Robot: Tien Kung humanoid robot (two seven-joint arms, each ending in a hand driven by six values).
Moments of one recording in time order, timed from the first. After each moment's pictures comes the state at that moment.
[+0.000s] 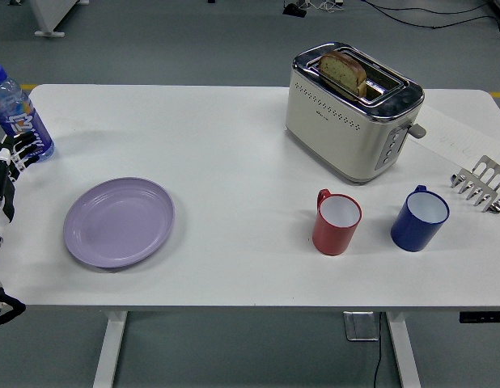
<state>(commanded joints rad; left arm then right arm) -0.25 0.19 -1.61 -0.93 1.18 0.01 -0.41 0.07 -0.10 0.67 0.18 -0.52 -0.09 0.00</state>
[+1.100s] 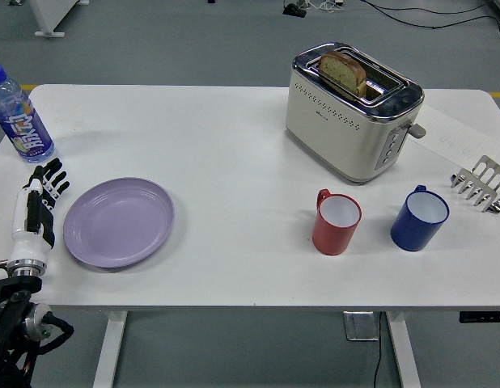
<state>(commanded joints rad) -0.23 0.05 -1.58 -0.87 1.12 0.04 -0.48 0.07 -0.10 0.65 0.18 -0.52 -0.08 0.00</state>
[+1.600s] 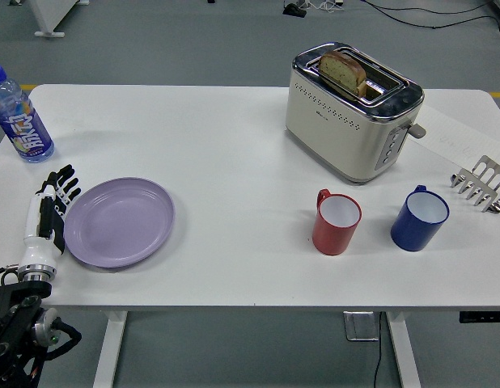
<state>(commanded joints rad) -0.22 0.04 -1.55 -0.87 1.13 0.05 -0.49 0.07 -0.10 0.66 0.18 -0.52 -0.08 0.00</state>
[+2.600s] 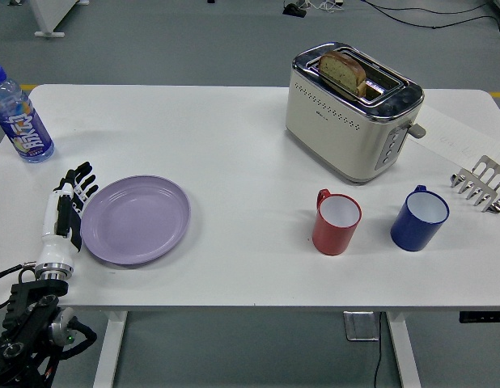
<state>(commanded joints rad) -0.22 0.02 -1.47 -0.90 1.11 0.09 -0.50 0.07 -0.10 0.65 0.18 -0.52 -0.08 0.00</state>
